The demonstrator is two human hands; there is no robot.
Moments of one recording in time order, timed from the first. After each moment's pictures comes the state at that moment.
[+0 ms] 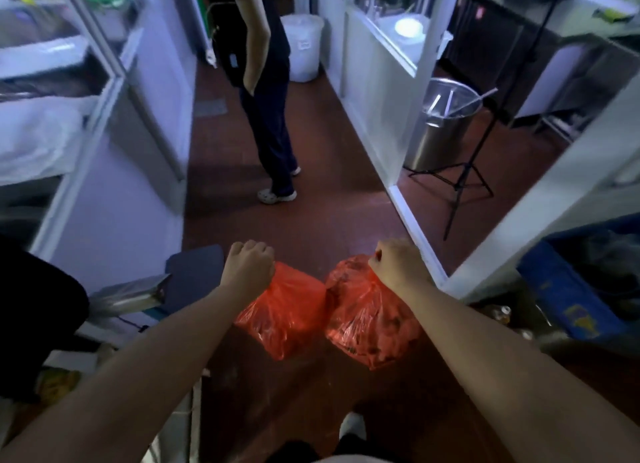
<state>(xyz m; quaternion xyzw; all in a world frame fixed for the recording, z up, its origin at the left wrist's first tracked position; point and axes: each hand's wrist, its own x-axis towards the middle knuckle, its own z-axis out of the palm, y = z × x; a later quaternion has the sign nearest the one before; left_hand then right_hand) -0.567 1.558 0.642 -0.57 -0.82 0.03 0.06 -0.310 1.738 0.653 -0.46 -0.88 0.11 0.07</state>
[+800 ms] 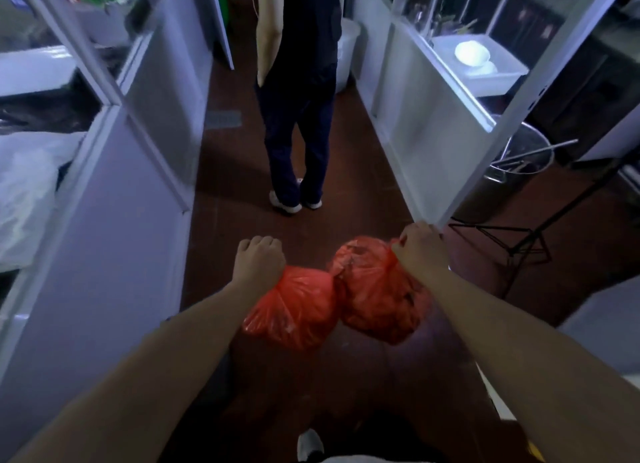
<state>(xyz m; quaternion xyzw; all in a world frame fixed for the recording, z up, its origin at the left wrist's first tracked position) -0.935 1.877 0.634 -0.49 -0.87 0.00 0.02 -0.687 2.102 0.653 -0.48 -0.87 0.09 0.06</state>
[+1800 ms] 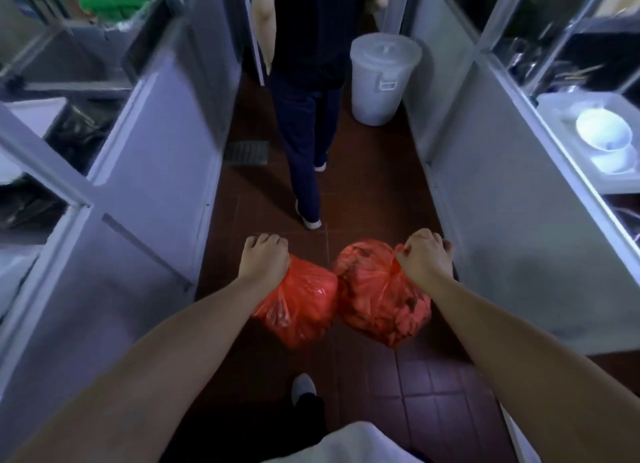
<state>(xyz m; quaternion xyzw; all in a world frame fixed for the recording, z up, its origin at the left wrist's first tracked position) -1.436 2.304 0.607 -0.46 -0.89 0.01 -0.01 -1.203 2.547 0.609 -0.45 -0.89 0.11 0.00</state>
